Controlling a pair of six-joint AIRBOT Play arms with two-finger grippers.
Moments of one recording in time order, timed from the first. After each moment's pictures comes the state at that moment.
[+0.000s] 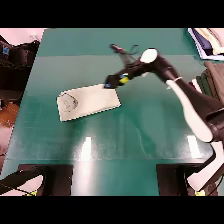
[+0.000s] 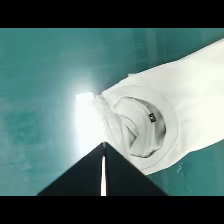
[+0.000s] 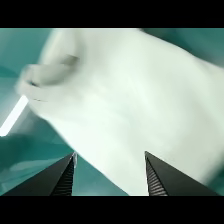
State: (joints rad) left arm -0.12 -1.20 1.75 1.57 -1.51 -1.52; right arm 0.37 -1.83 1.77 -0.77 1.22 1.20
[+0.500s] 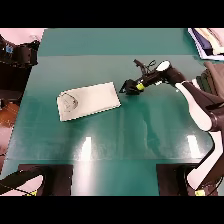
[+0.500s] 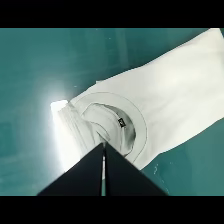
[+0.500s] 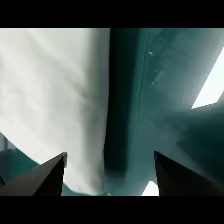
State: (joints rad) left arm -0.12 -1.20 1.75 1.47 -1.49 -1.52; right arm 0.22 -1.95 1.64 -0.66 1.23 1.26
